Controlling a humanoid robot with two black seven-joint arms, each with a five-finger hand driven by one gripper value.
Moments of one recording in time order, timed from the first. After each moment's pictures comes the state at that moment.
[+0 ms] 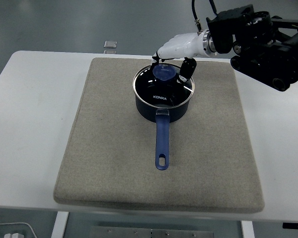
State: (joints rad) left arm 0.02 0.00 -0.13 -0.13 0.08 -0.06 -0.03; right arm 1.62 -0.15 -0.28 0.79 -1.35 0.23 0.34
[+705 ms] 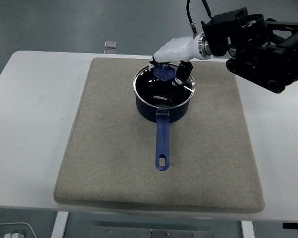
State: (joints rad) left arm 0.02 0.00 -0.13 -0.13 0.08 -0.06 -0.03; right arm 1.62 -0.13 -0.28 0.79 -1.35 0.23 0.34
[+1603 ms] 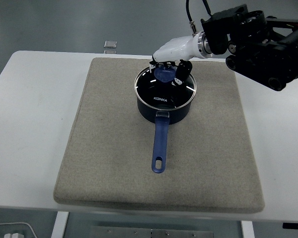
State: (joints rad) left arm 0.02 0.00 -0.13 -0.13 0.08 -0.06 -0.03; right arm 1.62 -0.14 -0.27 0.79 -1.33 0.28 0.34
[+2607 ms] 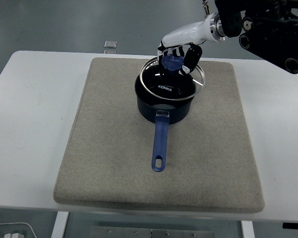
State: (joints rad) left arm 0.02 0.00 -0.13 -0.13 0.08 -0.06 -0.03; right arm 1.68 -0.22 -0.23 0.78 -1.24 0.42 0.33
